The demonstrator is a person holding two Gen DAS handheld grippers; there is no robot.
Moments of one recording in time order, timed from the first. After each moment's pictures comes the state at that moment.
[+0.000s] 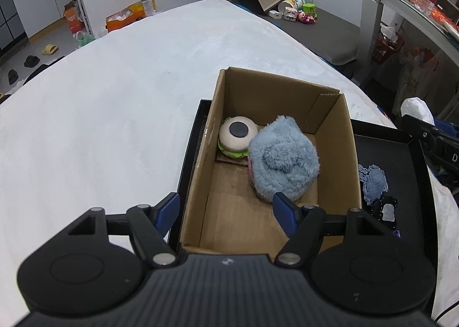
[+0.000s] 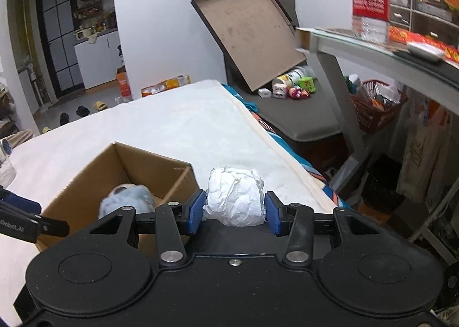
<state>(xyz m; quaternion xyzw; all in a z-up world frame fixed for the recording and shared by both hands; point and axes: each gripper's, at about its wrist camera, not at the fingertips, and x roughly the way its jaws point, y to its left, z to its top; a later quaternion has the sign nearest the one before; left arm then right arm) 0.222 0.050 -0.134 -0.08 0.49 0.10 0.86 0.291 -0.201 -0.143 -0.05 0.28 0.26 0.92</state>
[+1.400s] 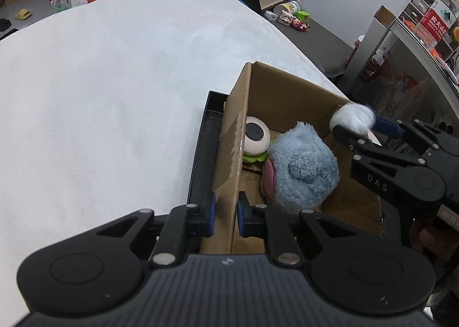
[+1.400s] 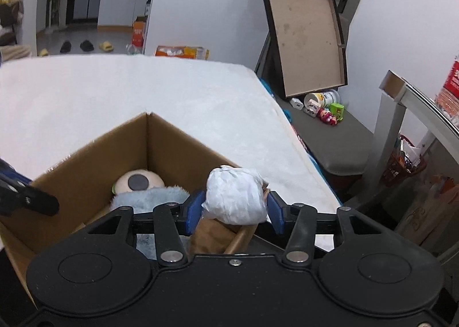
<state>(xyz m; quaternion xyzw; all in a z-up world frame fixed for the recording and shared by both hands) 0.228 0.120 -0.171 -0.18 0.48 0.03 0.86 0.279 -0.070 -0.167 -0.23 0.26 0.24 0.91</state>
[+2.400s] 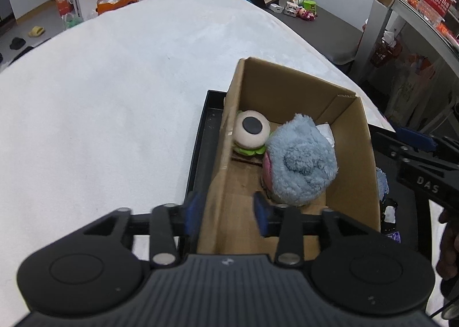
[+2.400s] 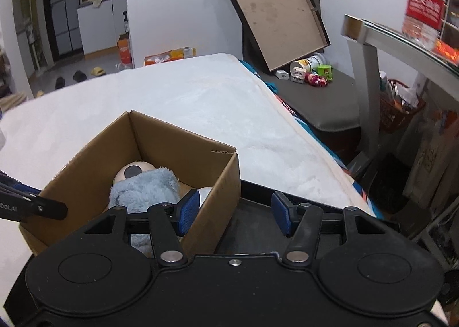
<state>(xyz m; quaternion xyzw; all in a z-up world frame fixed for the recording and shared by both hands) 0.231 0.088 -0.155 -0.11 0.50 0.07 0.86 0.284 -0.134 -0.158 -0.10 0.31 0.24 0.91</state>
